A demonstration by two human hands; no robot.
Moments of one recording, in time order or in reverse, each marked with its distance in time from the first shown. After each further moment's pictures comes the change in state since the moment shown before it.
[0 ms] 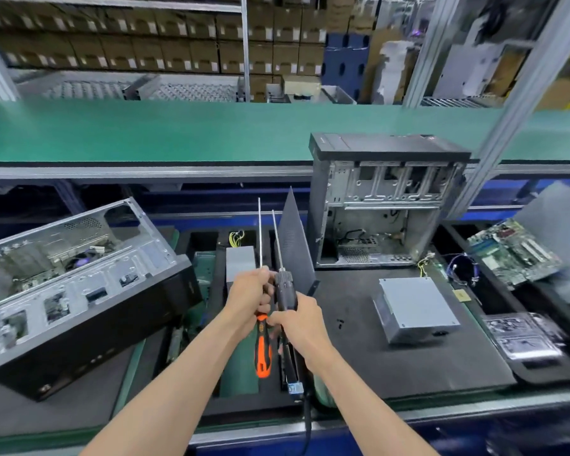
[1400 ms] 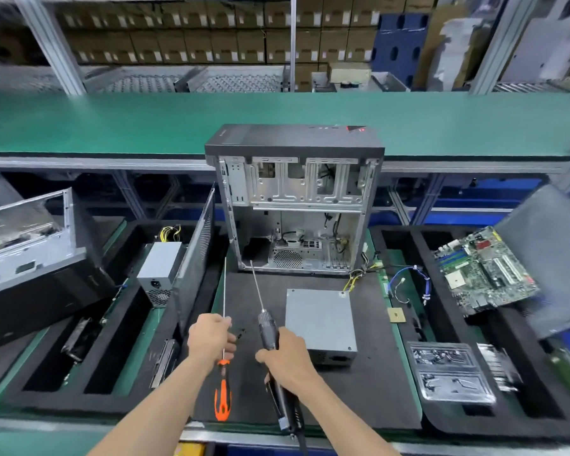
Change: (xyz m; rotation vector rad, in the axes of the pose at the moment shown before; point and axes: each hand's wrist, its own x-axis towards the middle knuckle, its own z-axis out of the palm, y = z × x) left_hand 0.043 -0.081 -0.161 0.289 0.547 -0.181; right_hand 0.027 0.051 0.083 -0.406 -0.246 0.074
